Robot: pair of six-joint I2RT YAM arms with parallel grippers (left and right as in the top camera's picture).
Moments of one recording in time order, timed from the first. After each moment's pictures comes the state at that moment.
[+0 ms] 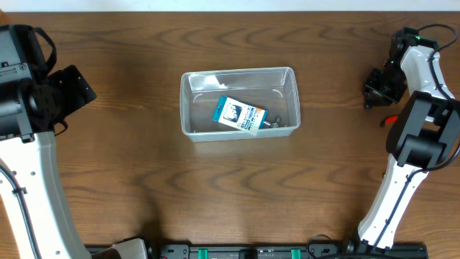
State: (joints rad) left arm 0.24 1.43 1.85 -1.45 -0.25 -0.32; right arm -0.27 2.42 2.00 -1.17 0.00 0.35
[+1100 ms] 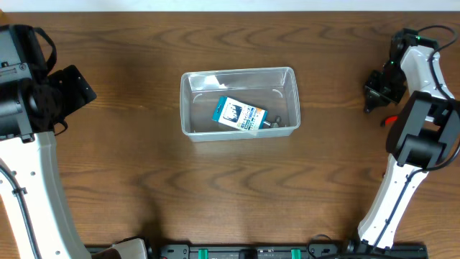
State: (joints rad) left arm 0.24 1.43 1.85 -1.45 -0.25 -0.32; right arm -0.27 2.42 2.00 -1.21 -0.01 0.35
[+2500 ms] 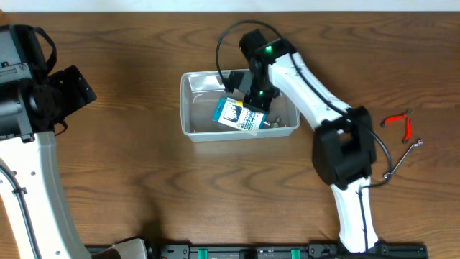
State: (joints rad) left arm 0.24 1.43 1.85 -1.45 -0.25 -0.30; right arm 0.48 2.31 1.98 -1.21 -0.15 -0.70
